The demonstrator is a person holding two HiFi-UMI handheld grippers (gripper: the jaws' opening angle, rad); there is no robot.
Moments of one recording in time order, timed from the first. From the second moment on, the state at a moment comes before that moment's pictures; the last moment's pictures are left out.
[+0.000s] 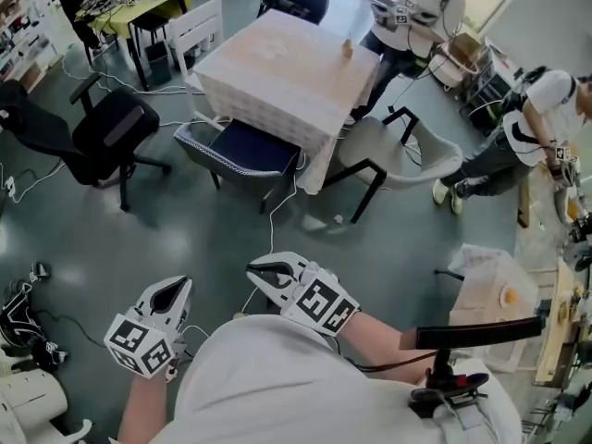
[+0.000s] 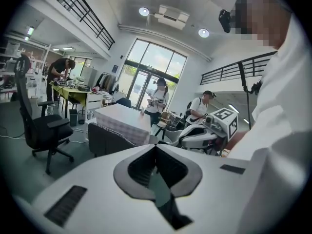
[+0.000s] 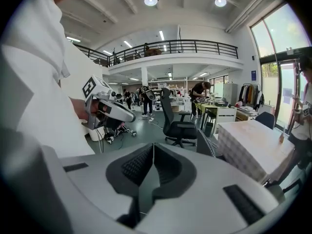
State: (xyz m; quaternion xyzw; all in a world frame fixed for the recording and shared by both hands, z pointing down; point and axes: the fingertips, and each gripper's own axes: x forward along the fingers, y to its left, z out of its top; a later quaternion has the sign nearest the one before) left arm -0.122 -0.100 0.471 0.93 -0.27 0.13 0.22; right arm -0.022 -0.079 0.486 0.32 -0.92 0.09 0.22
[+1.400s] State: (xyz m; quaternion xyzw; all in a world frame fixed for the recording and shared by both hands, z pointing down) left arm -0.152 -0.056 0.481 0.92 -0.27 0.13 0.24; right arm -0.065 -0.017 0.482 0.31 -0.92 0.09 0.24
